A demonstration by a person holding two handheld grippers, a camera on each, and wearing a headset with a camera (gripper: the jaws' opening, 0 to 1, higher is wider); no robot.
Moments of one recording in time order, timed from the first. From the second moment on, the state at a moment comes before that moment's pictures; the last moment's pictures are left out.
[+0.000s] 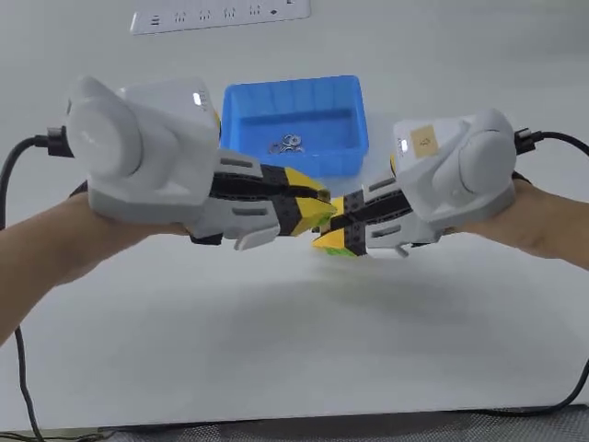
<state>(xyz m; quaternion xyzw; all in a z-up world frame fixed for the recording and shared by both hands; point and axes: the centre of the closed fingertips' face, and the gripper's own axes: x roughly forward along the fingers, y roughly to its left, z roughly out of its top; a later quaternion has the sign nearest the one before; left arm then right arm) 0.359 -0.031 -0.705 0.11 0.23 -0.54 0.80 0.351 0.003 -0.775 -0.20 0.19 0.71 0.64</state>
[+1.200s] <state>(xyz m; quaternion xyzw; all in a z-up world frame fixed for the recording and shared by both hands) 0.328 0.054 -0.697 0.17 0.25 -0.43 0.85 0.358 0.013 -0.700 -0.22 0.14 0.70 0.67</state>
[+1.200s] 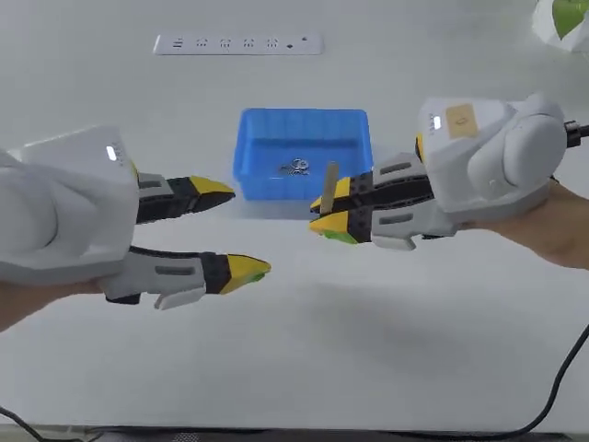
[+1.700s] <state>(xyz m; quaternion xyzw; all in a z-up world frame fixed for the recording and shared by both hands) 0.317 0.059 -0.692 0.14 0.24 -0.42 0.86 0.386 0.014 -0.660 -0.23 0.11 0.68 0.68</state>
